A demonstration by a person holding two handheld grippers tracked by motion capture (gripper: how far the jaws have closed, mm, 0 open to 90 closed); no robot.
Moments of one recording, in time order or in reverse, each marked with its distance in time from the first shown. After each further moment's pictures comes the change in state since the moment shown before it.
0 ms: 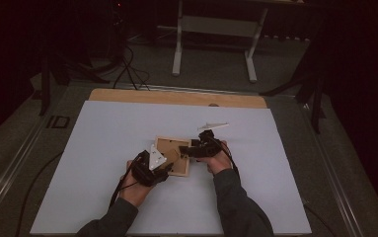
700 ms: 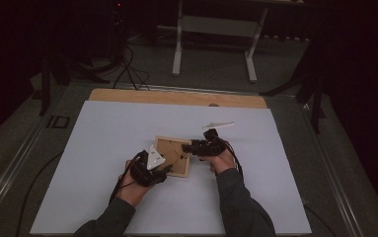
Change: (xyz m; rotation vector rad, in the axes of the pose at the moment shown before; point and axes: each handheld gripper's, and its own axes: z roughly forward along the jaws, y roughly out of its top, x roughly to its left) left arm 0.005 -0.003 -0.001 0.024 -0.047 0.012; right arm -0.007 0.000 -0.011 -0.024 0.063 0.035
